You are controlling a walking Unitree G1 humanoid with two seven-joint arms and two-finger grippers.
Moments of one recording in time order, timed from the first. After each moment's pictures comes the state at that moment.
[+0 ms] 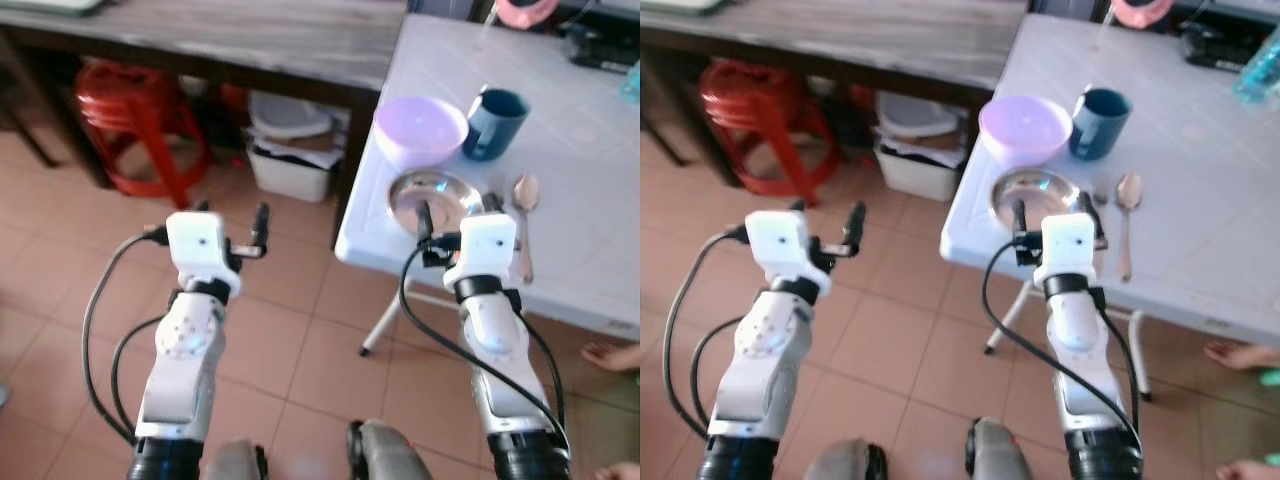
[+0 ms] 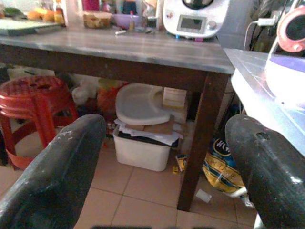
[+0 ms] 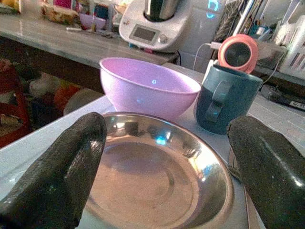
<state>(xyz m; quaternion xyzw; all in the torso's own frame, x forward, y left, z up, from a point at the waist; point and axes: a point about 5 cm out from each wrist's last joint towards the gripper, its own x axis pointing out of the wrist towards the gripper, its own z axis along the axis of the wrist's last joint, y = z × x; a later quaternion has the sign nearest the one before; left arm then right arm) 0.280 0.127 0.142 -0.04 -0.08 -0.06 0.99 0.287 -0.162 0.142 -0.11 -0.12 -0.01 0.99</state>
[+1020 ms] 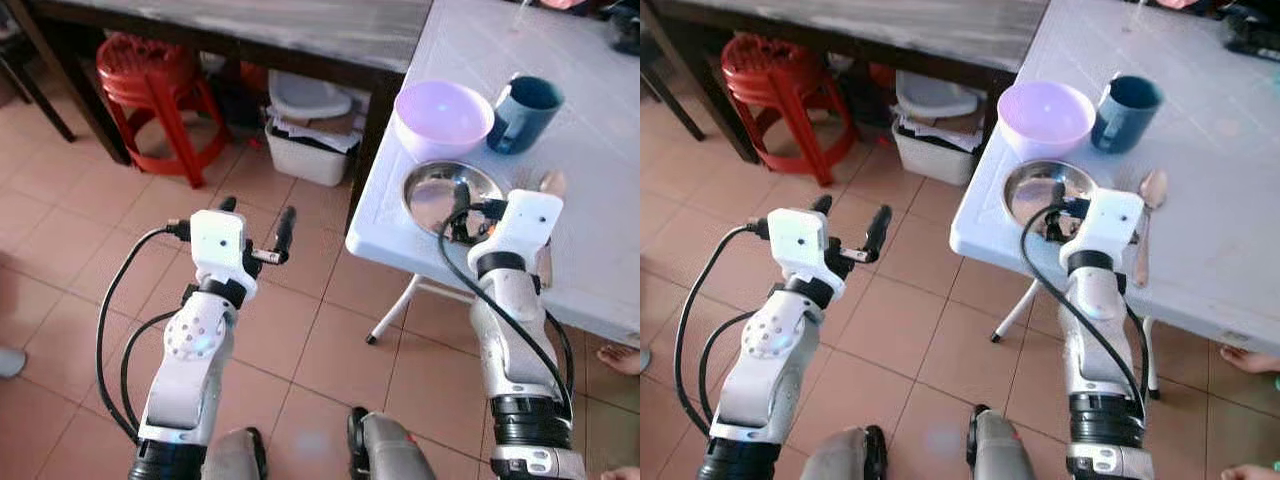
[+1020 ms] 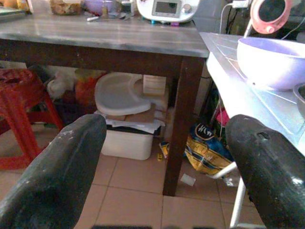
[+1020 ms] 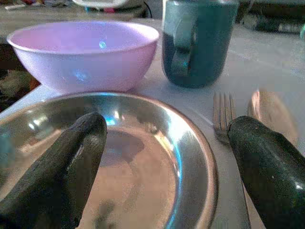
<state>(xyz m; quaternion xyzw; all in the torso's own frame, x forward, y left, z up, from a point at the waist) 0.274 0.111 0.148 -0.02 -0.08 -0.14 0.99 0.309 -0.192 0.146 0.02 -0.05 -0.11 0.99</state>
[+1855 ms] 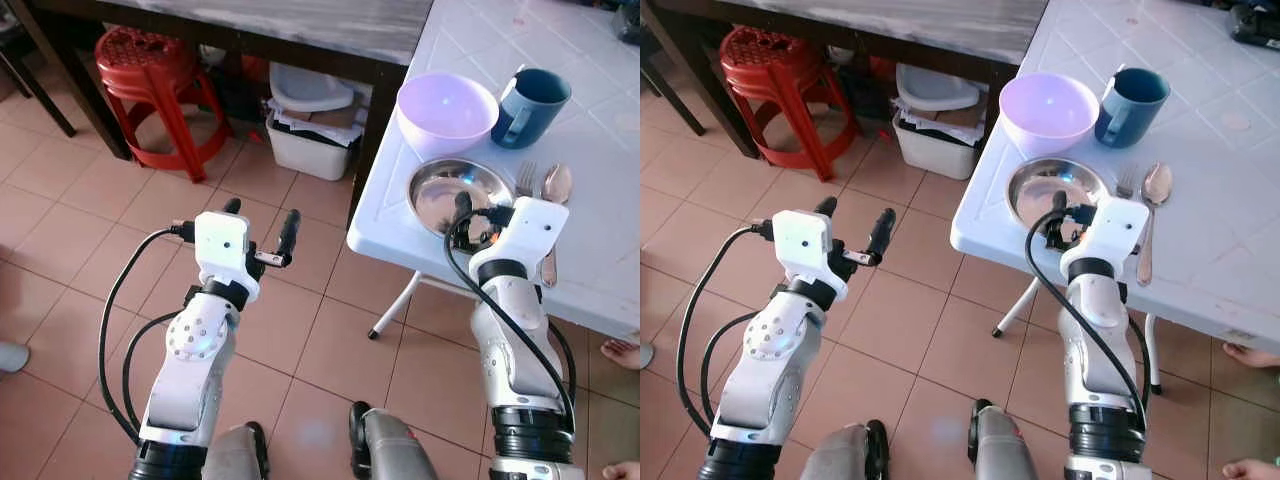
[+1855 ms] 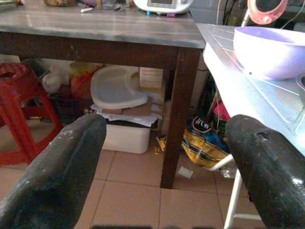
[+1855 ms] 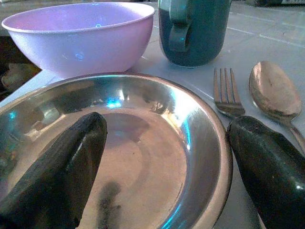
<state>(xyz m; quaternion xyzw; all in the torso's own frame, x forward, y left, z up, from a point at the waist) 0.273 0.110 0.148 -0.02 -0.08 -0.15 0.99 0.300 -0.189 0.147 0.05 -0.04 -0.11 0.99</state>
